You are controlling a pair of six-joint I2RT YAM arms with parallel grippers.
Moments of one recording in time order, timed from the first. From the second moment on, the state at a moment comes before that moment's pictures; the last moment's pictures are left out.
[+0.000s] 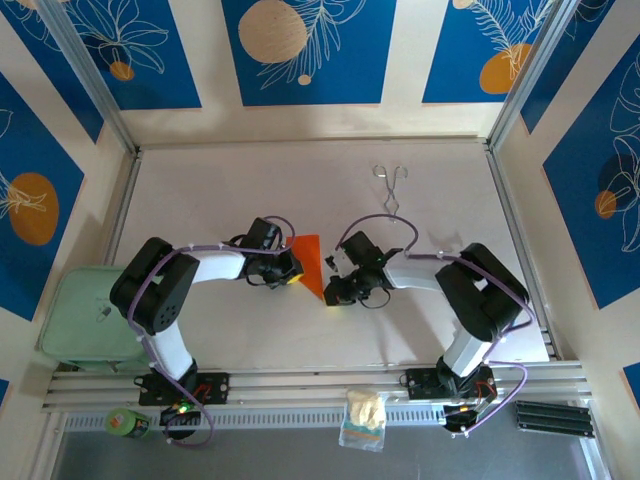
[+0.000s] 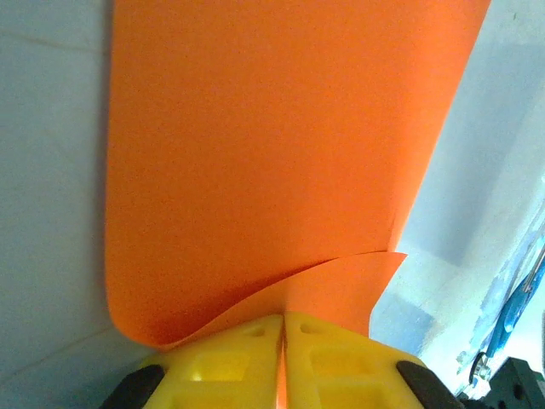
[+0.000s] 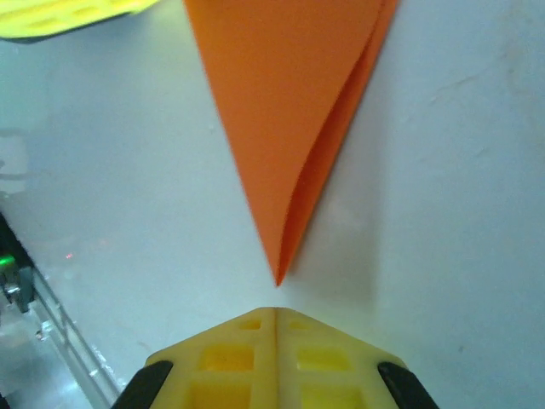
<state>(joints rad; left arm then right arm) -0.55 1.76 0.82 -0.07 0.47 -0.99 0.68 1.65 0.76 -0.25 -0.56 0.46</state>
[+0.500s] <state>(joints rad) -0.55 1.76 0.83 -0.07 0.48 -0.99 0.69 1.76 0.93 -0.24 -0.52 0.48</state>
